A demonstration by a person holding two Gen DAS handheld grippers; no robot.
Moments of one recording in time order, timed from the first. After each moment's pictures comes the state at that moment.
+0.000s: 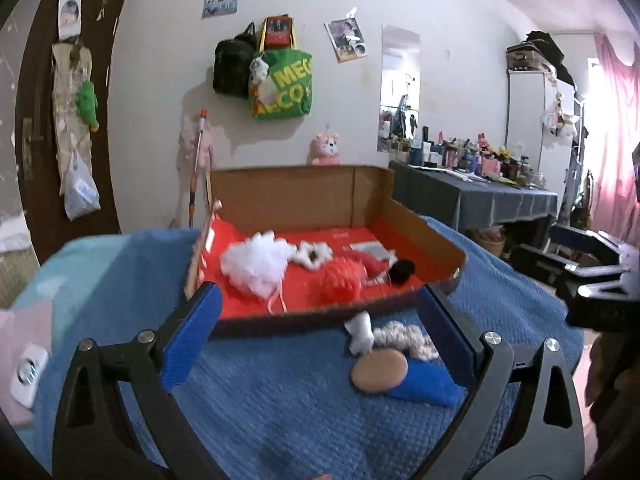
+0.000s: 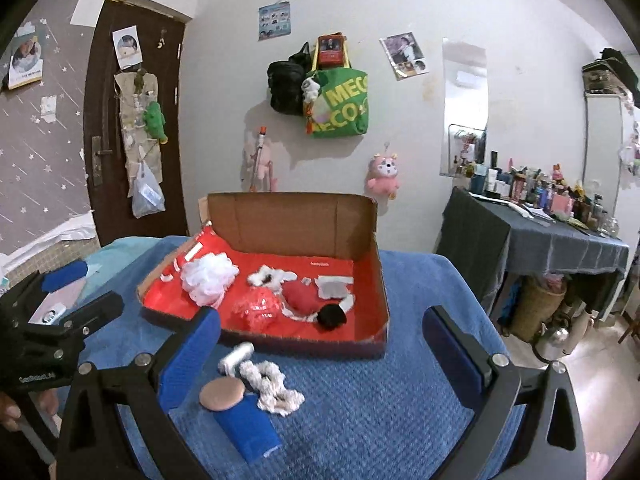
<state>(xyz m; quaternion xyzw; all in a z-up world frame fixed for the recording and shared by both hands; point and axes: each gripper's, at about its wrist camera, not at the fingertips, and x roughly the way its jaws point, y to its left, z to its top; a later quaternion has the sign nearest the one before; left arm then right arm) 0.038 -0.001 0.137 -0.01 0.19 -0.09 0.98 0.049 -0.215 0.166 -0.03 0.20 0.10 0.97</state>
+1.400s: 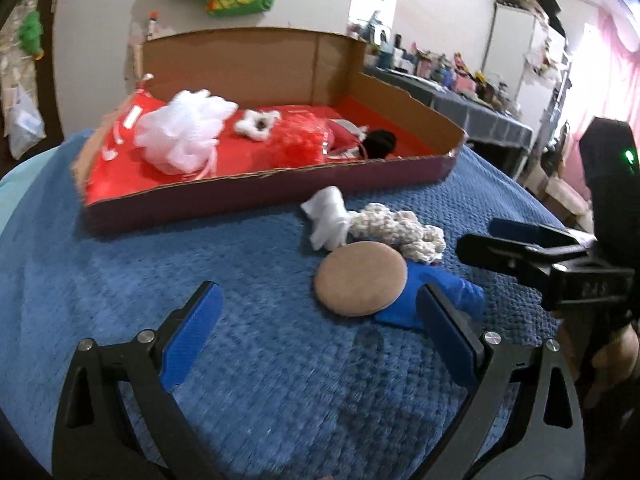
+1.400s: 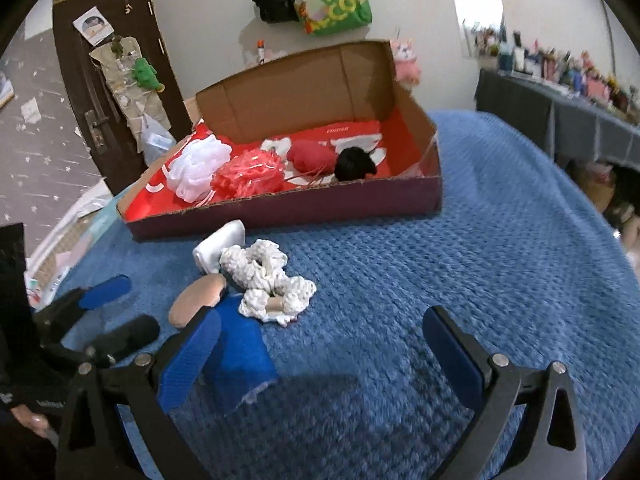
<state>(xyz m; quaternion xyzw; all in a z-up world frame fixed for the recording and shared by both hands) 0.094 -0.029 0.048 0.00 0.36 -0.17 0.92 0.104 -0.235 0.050 0.06 0.37 0.17 0.91</state>
